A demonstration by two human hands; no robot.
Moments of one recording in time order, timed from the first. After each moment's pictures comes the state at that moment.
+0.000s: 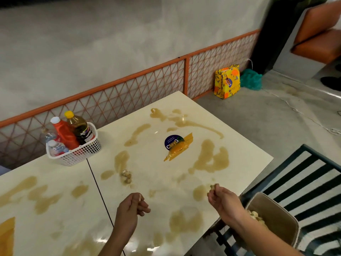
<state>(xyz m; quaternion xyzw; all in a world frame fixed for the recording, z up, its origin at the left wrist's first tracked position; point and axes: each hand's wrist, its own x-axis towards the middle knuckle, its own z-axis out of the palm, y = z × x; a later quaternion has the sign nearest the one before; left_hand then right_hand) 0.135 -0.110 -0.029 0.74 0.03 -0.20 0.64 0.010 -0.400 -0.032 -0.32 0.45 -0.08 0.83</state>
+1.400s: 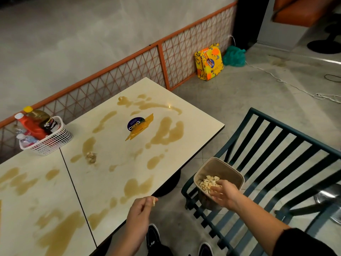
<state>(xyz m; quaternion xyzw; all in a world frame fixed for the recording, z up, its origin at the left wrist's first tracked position) -0.120 -0.260 -0.021 0.85 -0.04 -0.21 0.49 -0.204 -0.568 -0.122 -0.30 0.57 0.06 0.76</state>
